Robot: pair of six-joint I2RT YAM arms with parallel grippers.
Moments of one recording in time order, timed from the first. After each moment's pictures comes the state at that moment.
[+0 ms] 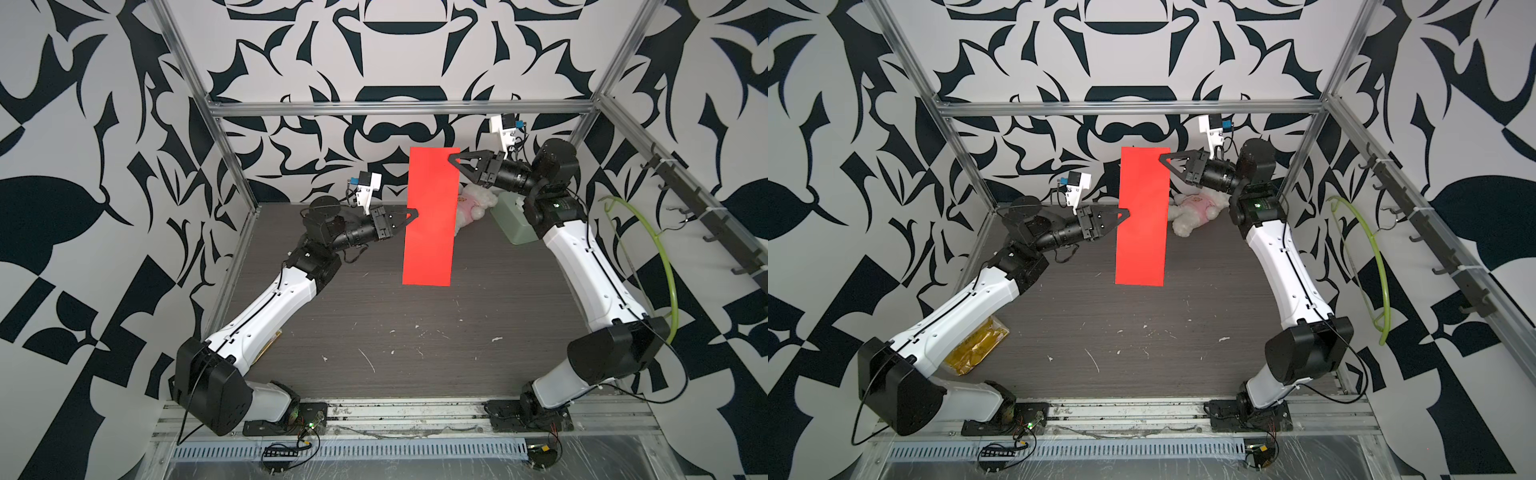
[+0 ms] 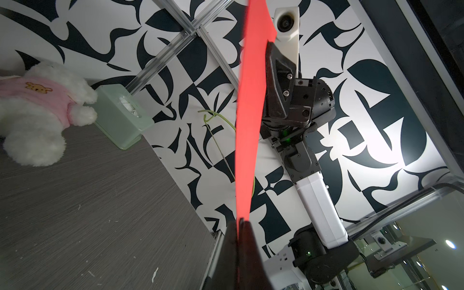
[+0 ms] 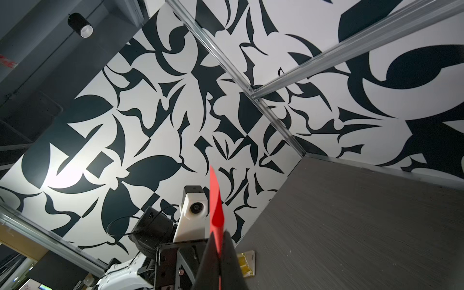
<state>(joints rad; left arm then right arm) -0.55 1.38 1.23 0.28 0.74 -1.00 0.17 1.59 1.74 0.02 -1.01 0.92</state>
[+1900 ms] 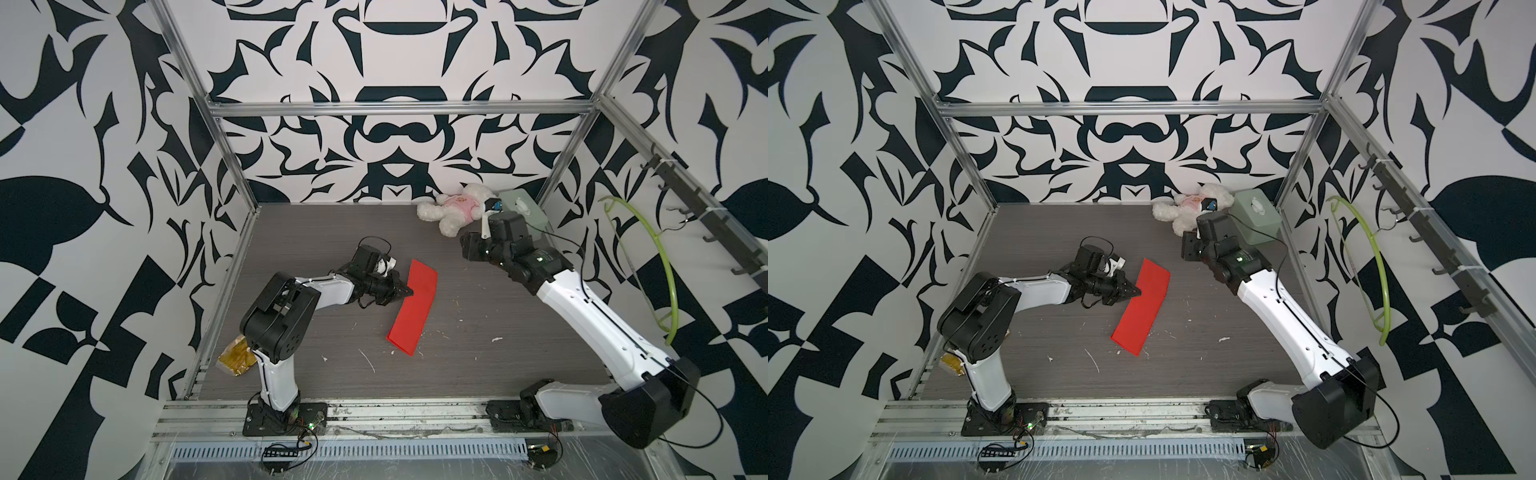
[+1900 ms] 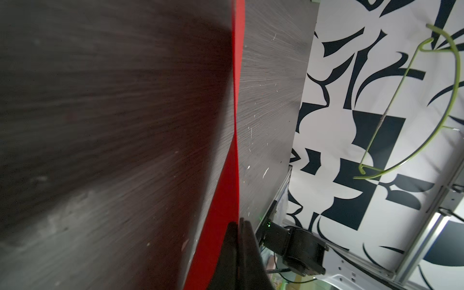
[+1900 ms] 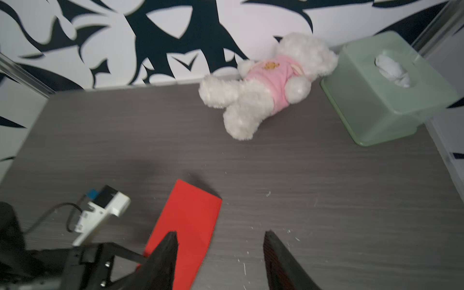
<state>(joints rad) -0.57 1.85 1.03 0.05 0.77 -0.92 0.43 1.27 1.20 -0.61 0.18 0.36</state>
